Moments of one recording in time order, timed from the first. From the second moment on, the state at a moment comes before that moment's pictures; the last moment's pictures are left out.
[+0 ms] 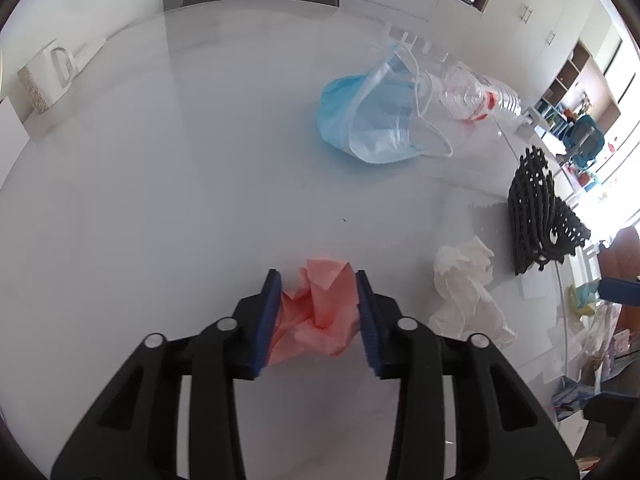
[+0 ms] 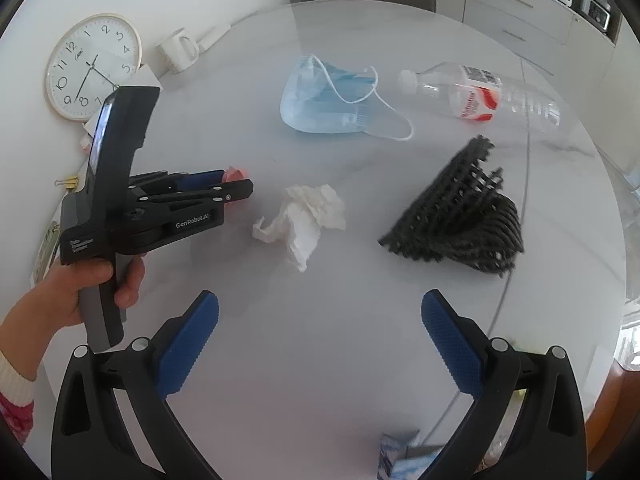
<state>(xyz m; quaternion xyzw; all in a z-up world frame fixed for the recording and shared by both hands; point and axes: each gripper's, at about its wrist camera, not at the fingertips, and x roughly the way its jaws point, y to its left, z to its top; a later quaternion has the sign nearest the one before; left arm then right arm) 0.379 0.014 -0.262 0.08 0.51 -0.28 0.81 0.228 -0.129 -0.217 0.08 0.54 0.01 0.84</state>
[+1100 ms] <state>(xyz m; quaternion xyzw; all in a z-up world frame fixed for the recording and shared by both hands) 0.095 0.008 -0.236 0.00 0.58 -0.13 0.81 0.096 -0.150 -0.248 -0.36 0.48 0.47 0.65</state>
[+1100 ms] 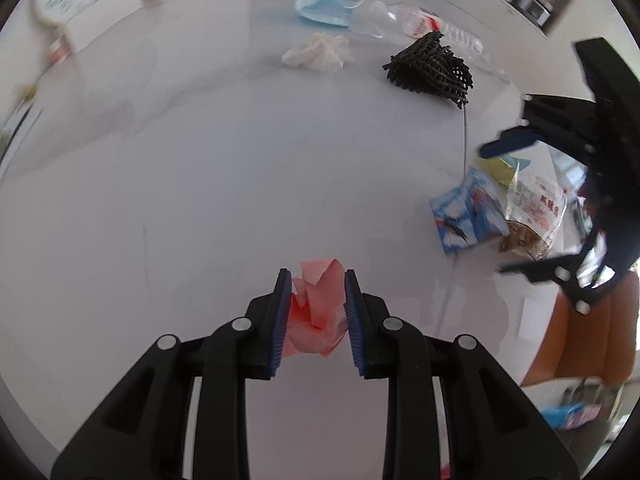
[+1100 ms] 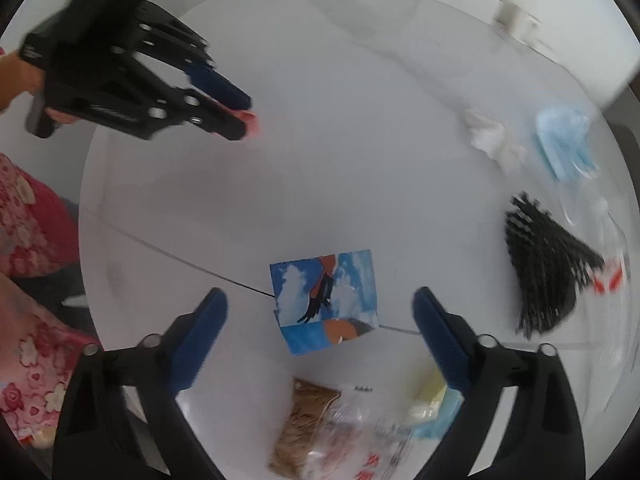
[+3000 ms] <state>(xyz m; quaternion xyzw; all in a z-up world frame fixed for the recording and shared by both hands) -0.182 -0.145 -0.198 0.15 0.57 -0.31 0.75 -0.241 -0.265 -0.171 -0.01 0.57 0.19 0.80</state>
